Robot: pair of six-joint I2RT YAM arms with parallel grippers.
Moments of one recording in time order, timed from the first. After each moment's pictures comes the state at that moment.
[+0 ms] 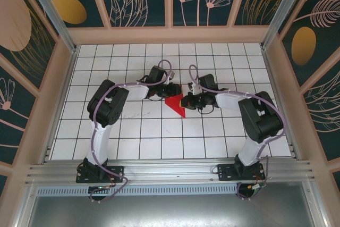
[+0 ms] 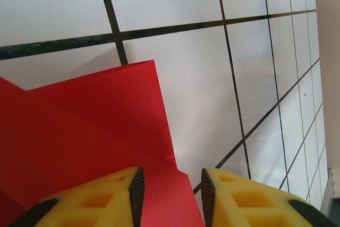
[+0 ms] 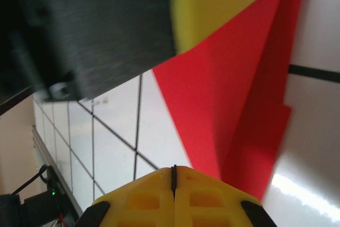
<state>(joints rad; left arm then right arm) -0.55 2.17 1.32 0.06 0.57 -0.67 0.45 1.76 0.90 -0.10 -0.68 0.55</state>
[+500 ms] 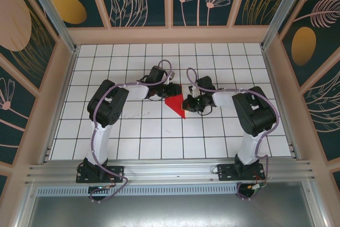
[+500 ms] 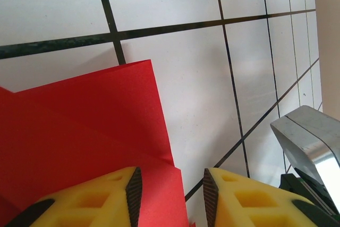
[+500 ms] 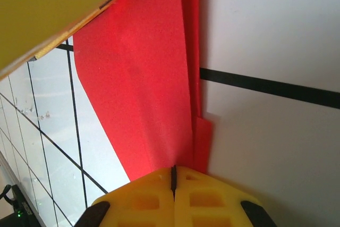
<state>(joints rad) -0.55 2.17 1.32 0.06 0.57 -0.67 0.45 1.85 0.92 -0.14 -0.59 0.54</state>
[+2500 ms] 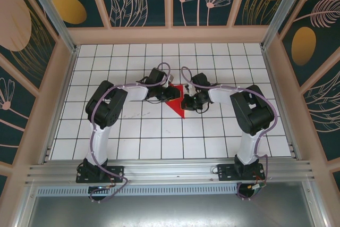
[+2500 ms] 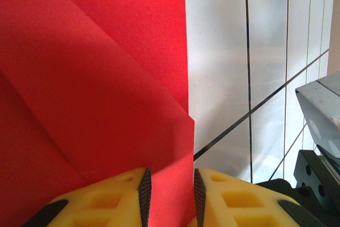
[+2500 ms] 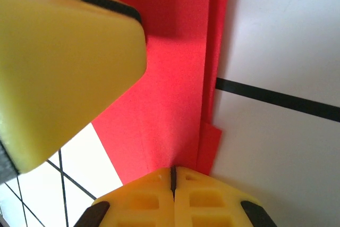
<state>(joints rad) -0.55 2.14 1.29 -0.03 0.58 -0.73 0.49 1.88 1.03 -0.32 -0.49 0.44</state>
